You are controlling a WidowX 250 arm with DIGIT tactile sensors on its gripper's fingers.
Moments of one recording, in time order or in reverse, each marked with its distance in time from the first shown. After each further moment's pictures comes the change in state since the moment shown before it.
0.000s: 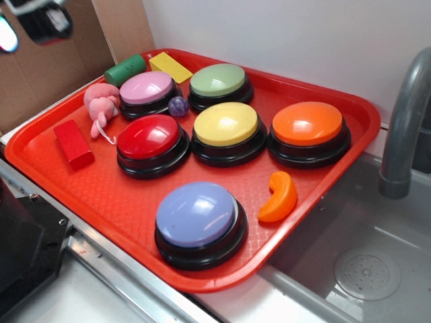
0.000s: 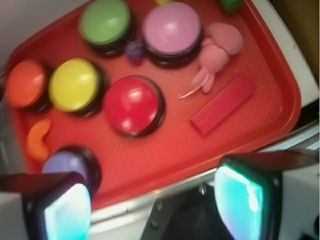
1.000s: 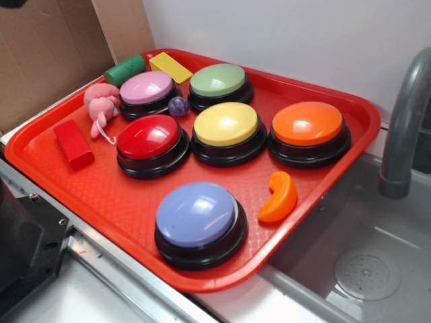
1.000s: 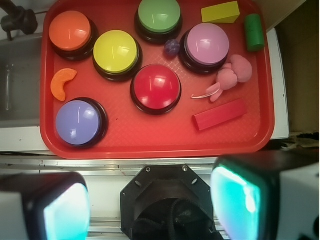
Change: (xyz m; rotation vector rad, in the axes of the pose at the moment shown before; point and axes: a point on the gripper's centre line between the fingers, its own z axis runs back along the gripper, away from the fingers) arm -0.049 -0.052 0.069 0.143 0.019 -0.485
